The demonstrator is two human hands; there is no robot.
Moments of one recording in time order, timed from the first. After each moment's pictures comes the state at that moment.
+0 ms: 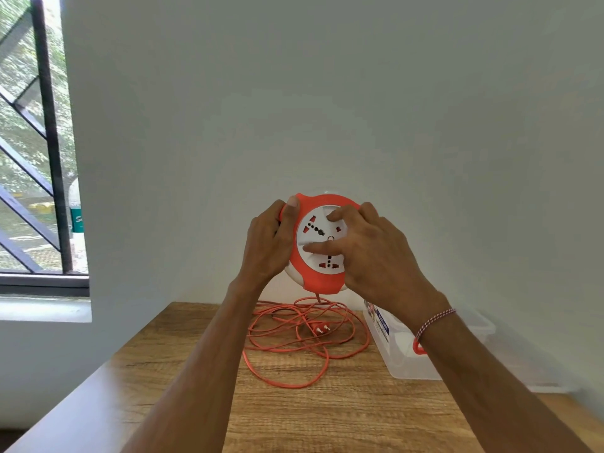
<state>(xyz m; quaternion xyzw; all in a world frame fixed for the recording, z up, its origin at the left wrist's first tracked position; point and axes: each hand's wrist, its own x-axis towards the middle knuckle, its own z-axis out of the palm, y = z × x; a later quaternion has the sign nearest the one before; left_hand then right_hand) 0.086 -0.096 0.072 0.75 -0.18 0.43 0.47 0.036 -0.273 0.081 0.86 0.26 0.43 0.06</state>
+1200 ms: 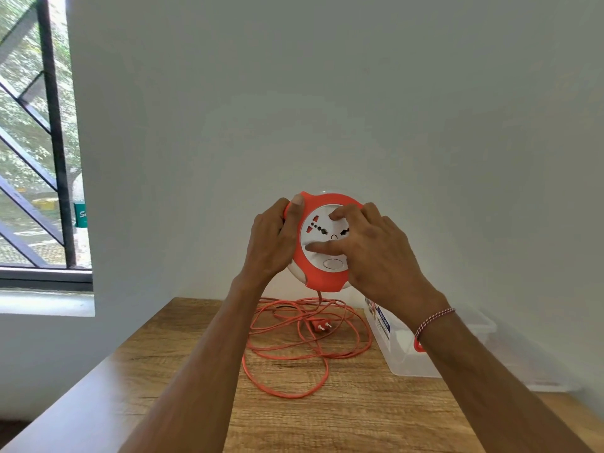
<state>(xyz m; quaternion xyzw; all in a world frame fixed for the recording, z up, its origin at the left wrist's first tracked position) 0.092 -0.096 0.070 0.75 -0.18 0.44 0.45 0.037 -0.273 0.078 0.86 0.25 0.43 0.09</state>
